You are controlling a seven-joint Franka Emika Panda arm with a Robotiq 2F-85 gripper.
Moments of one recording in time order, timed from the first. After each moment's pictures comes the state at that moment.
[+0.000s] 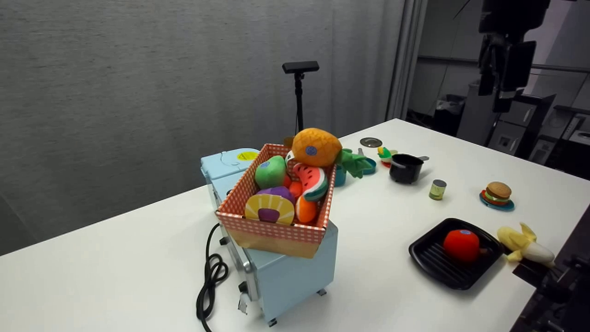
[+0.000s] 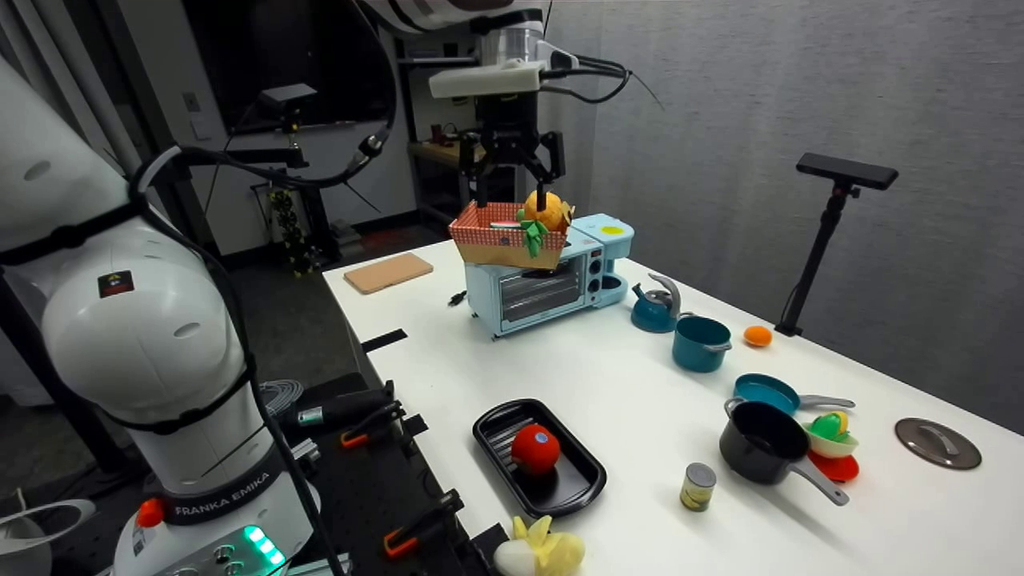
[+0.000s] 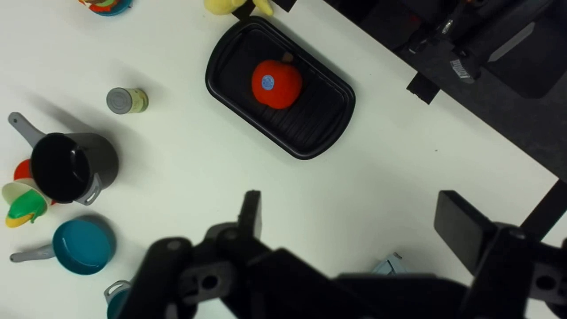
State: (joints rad) arm 0.13 -0.33 0.03 -2.27 -0.11 1.85 -0.41
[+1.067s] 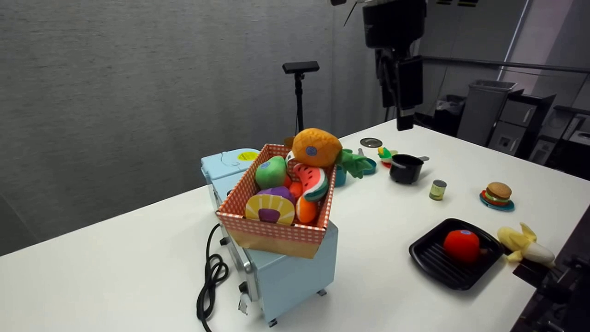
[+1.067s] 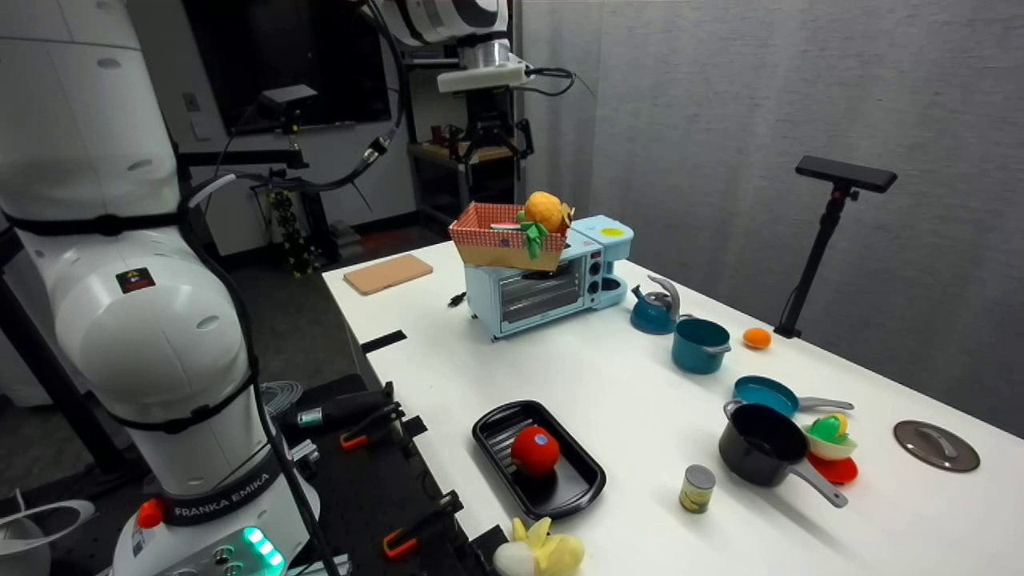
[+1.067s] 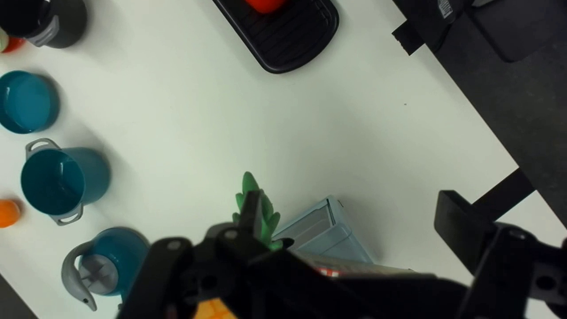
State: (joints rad) arm 0.23 0.07 0.25 -1.83 -0.18 1.74 -0.35
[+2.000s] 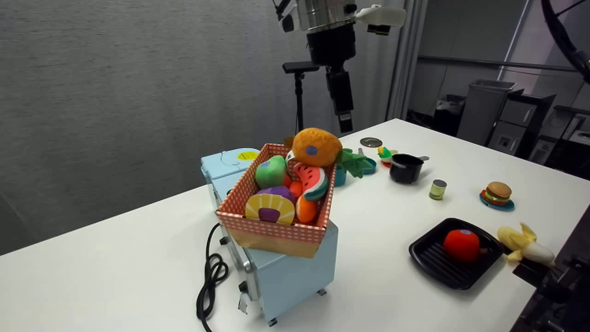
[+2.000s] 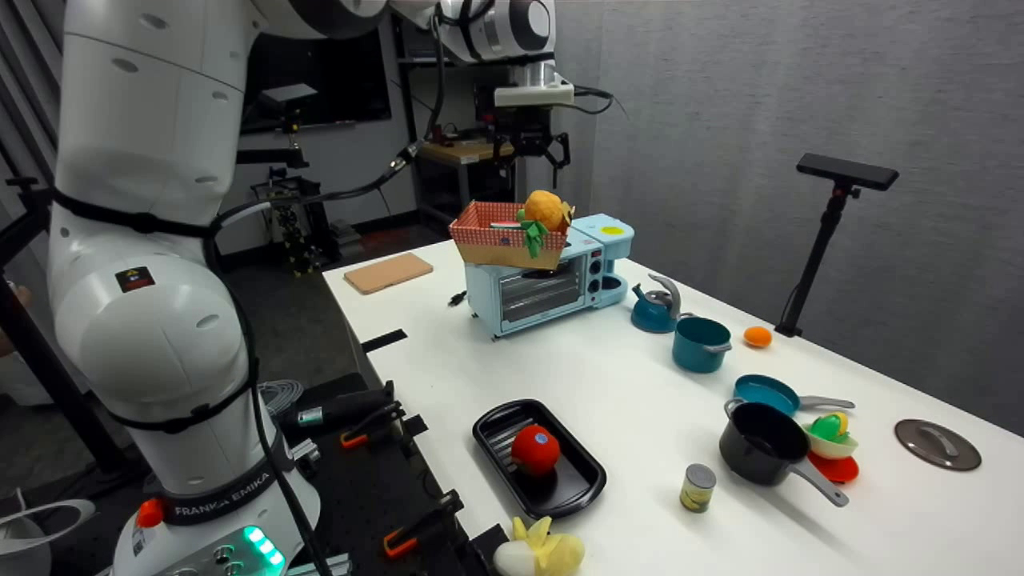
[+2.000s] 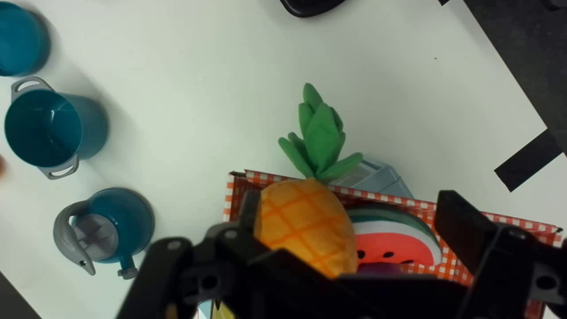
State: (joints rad) arm 0.23 0.43 0.23 -1.43 -0.21 1.67 -0.42
